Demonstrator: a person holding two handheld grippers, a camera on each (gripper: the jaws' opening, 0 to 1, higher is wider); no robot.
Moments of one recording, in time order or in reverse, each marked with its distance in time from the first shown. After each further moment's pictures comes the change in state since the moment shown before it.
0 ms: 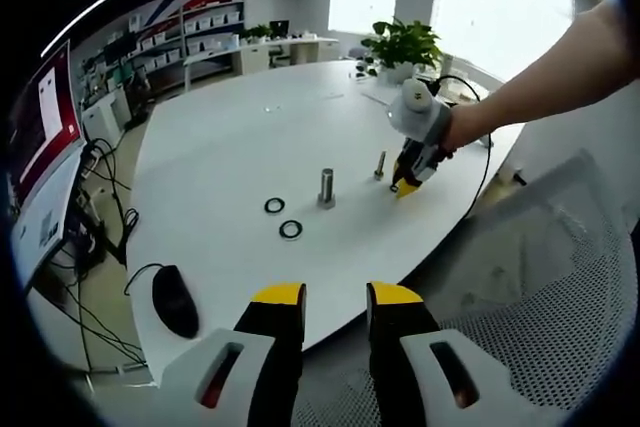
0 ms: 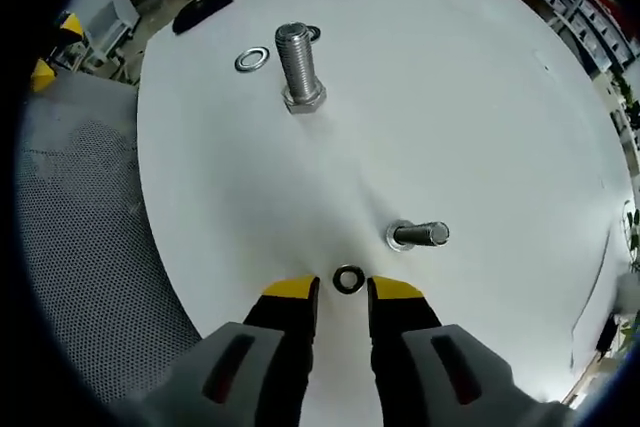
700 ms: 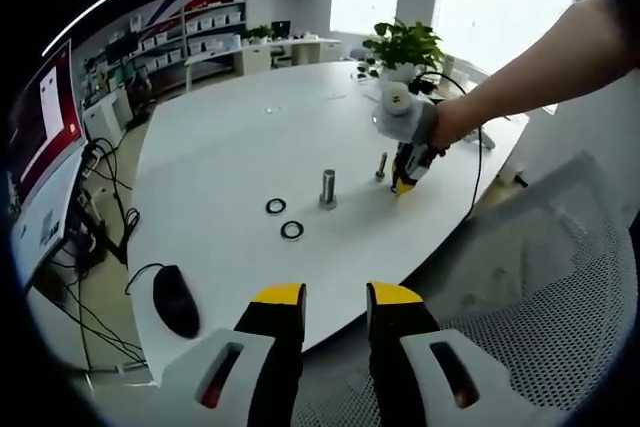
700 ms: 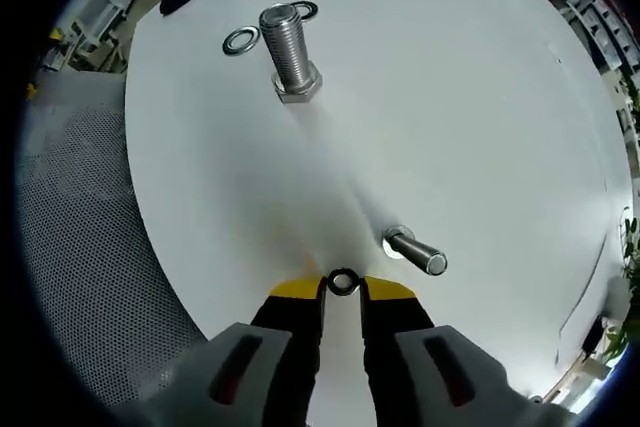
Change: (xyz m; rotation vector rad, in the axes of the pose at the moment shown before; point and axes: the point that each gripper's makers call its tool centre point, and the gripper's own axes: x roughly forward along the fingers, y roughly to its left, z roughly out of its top) left arm 0.000 0.001 0.001 -0.003 -0.004 0.004; right arm 0.004 -0.007 0.000 -0.004 0.149 -0.005
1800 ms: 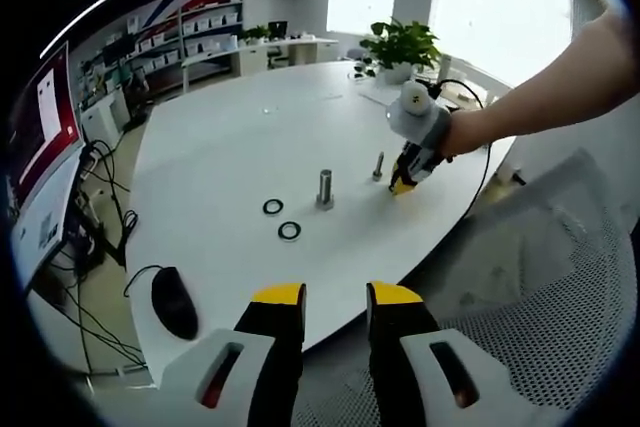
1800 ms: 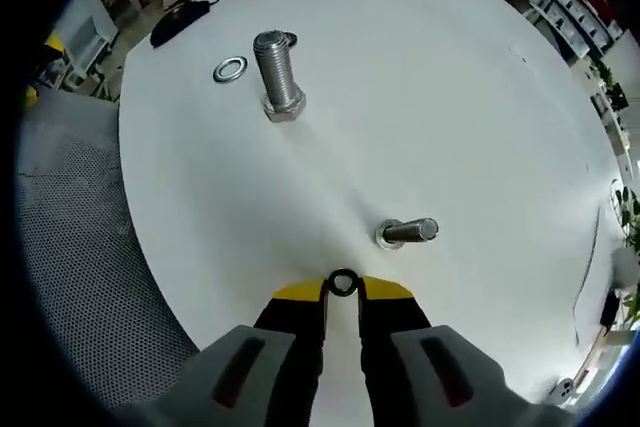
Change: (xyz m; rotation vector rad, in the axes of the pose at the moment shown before) left arm 0.000 -0.002 0.000 0.009 0.001 -0.009; right arm -0.003 -0.002 -0.001 0.109 -0.185 -0.061
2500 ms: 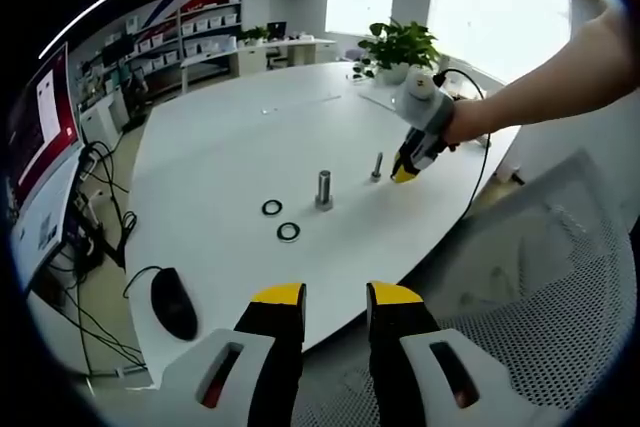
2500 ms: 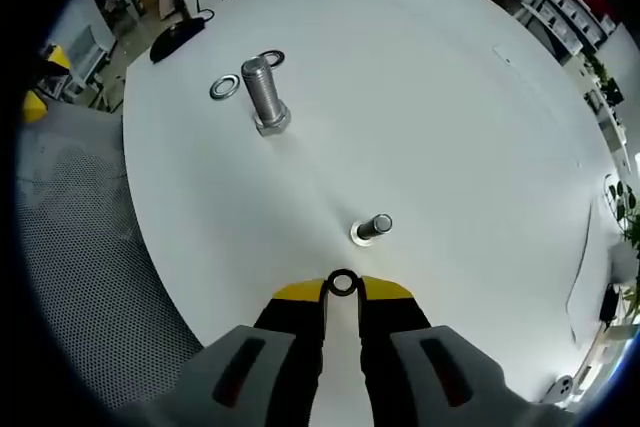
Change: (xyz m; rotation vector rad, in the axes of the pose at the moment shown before) left arm 0.000 -0.001 0.001 0.003 -0.003 -0.006; right arm -0.024 -0.015 0.004 0.016 -0.034 -0.006
